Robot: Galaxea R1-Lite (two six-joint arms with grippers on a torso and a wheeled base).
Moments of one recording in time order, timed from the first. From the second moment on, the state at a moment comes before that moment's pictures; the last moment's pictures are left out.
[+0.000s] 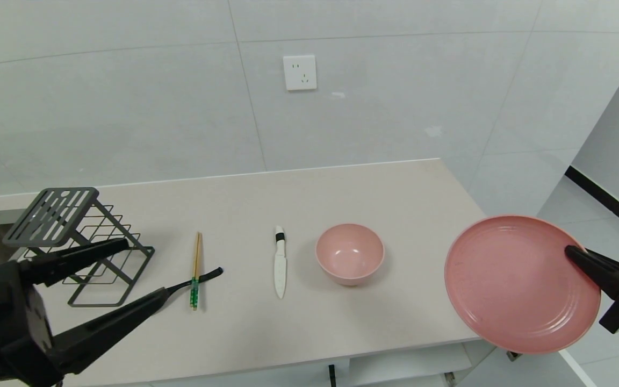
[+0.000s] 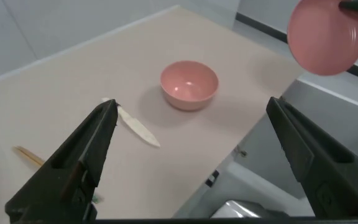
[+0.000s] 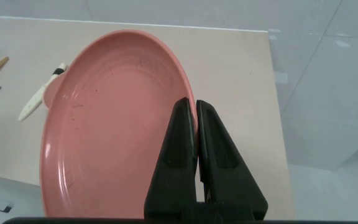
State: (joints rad) left arm -0.11 1.02 -0.37 -0.57 -0.60 0.06; right arm 0.08 1.37 0.00 -1.42 0.23 -0.02
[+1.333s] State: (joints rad) left arm -0.43 1.63 -0.73 -0.68 -0.35 -0.13; right arm 0.08 1.40 0.00 -1.42 0.23 -0.02
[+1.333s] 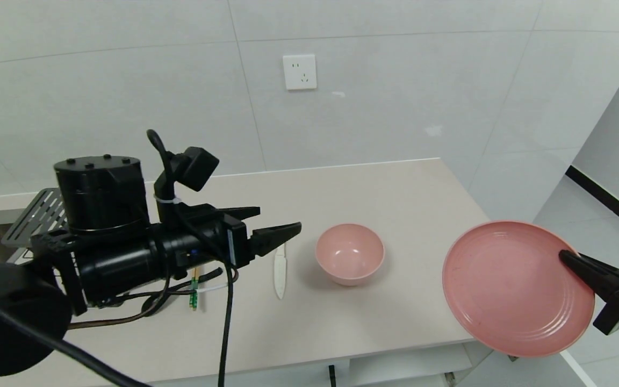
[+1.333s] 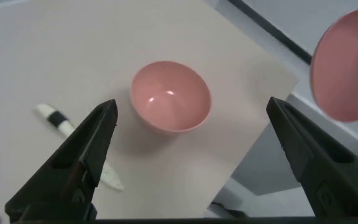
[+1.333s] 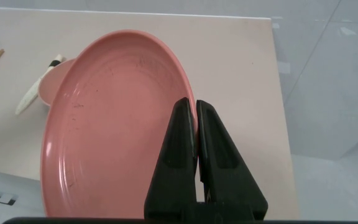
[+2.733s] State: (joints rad) left arm -0.49 2.07 -0.91 -0.76 -0.19 -0.09; right arm 0.07 1.40 0.00 -1.41 0.23 -0.02
